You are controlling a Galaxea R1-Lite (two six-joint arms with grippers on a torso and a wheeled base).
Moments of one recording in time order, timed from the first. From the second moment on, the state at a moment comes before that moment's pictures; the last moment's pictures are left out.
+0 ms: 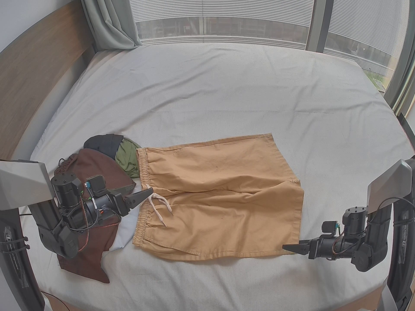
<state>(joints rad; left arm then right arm) -0.09 2.19 -0.47 -1.55 -0.63 -0.31 0.10 2.41 -0.21 -1.54 0.67 0.26</state>
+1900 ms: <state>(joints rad) 0.03 2.28 -0.30 -1.55 -0.88 -0.14 0.12 2.44 -0.23 -1.54 0.69 0.27</state>
